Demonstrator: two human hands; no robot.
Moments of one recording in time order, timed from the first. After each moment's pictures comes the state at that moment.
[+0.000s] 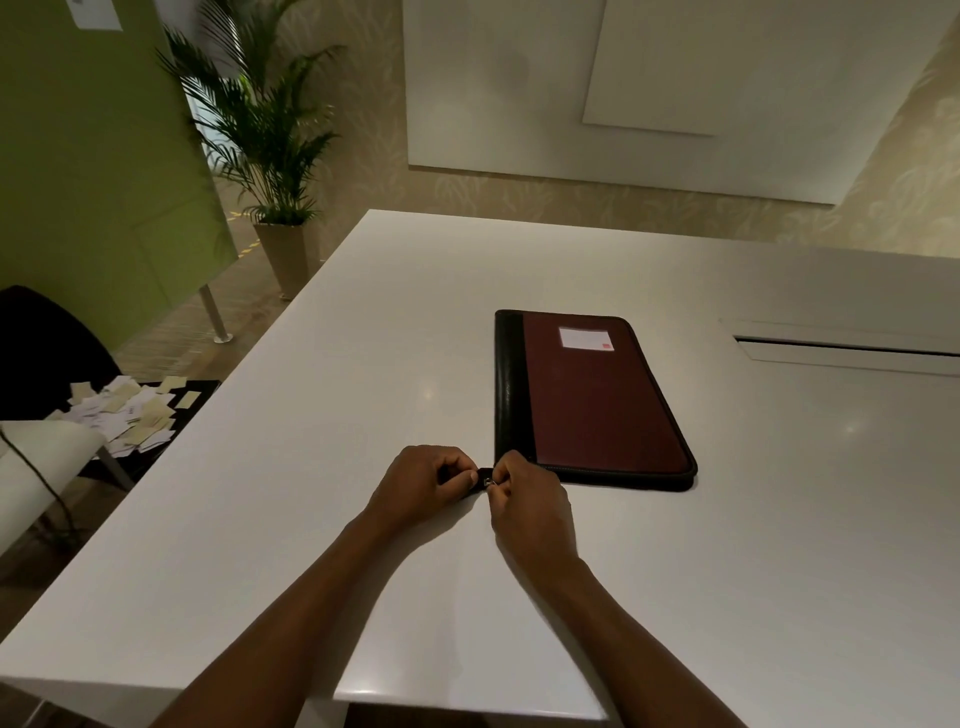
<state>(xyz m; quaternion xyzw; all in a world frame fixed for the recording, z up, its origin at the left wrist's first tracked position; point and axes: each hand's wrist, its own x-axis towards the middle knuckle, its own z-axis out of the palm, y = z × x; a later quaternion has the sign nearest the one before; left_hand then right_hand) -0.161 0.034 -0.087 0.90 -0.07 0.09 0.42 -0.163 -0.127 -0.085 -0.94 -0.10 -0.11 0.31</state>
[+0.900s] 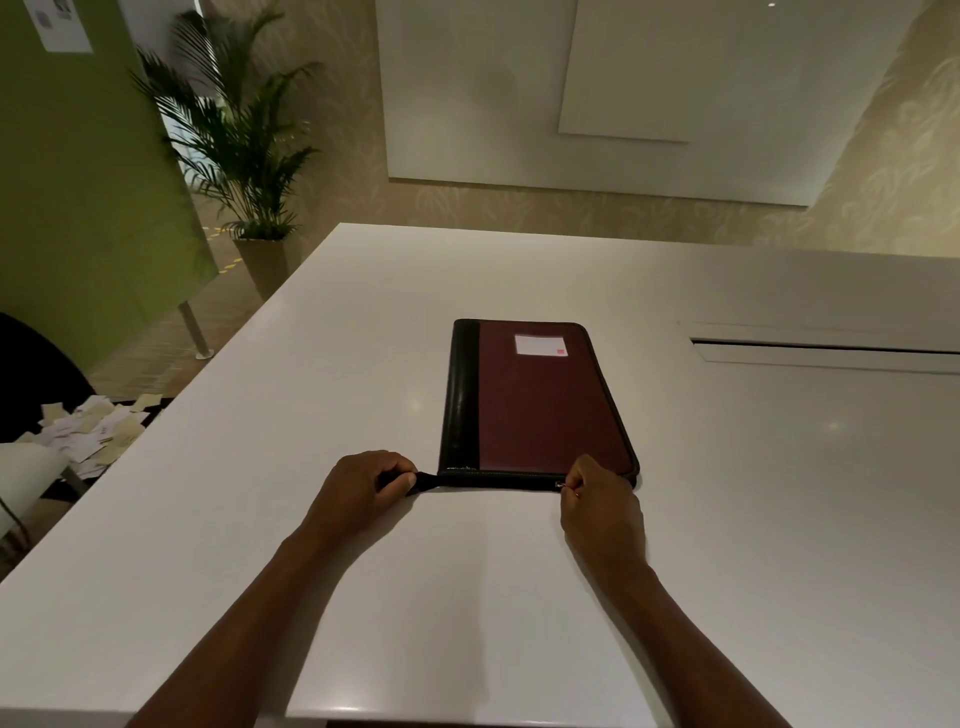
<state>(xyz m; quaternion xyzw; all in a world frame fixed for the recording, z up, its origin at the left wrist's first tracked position) -0.163 0.026 -0.079 0.93 -0.02 0.13 0.35 -0.143 -0.262 -0.072 -0.95 0.01 -0.14 0.27</state>
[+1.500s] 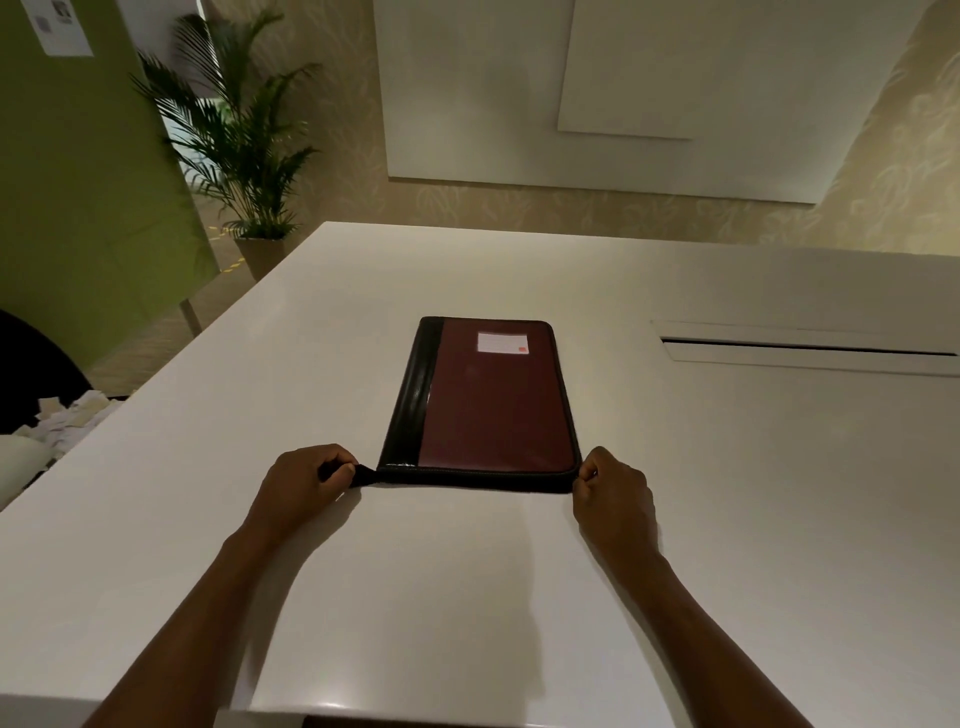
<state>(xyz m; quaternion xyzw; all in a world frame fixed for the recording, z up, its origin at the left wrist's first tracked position) -0.156 0.010 -0.078 0.94 0.07 0.12 0.30 -0.117 -0.355 -0.067 -0.95 0.01 -0.14 0.29</state>
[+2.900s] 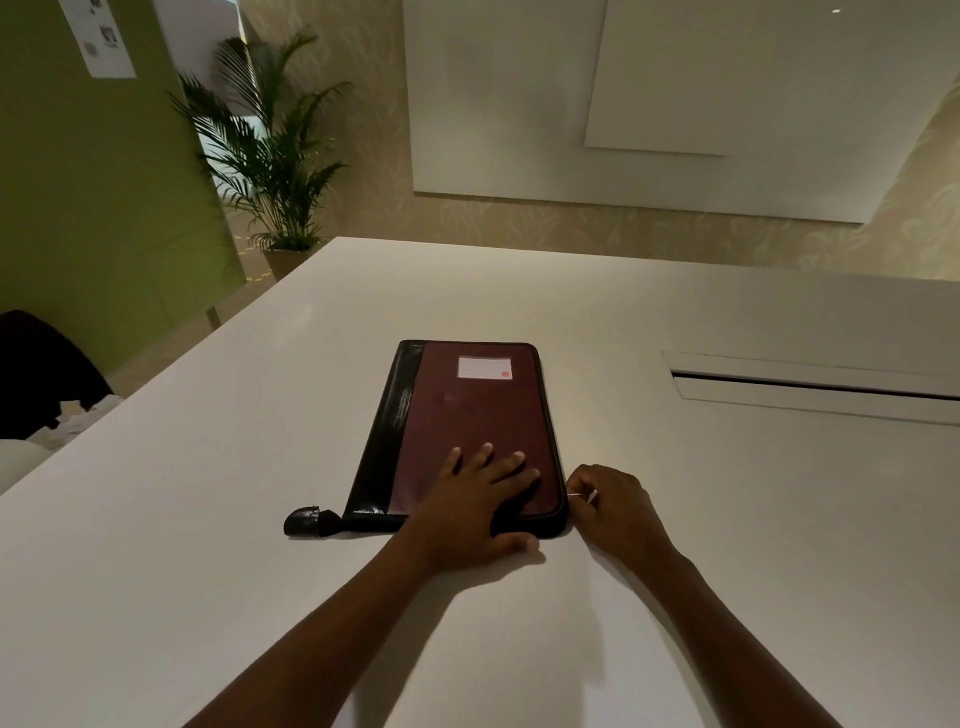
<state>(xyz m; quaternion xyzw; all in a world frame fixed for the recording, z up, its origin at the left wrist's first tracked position) -0.066 -0.179 -0.086 0.98 -0.18 0.06 0.09 -0.027 -0.403 -0.069 -0.93 -0.15 -0.05 0.32</state>
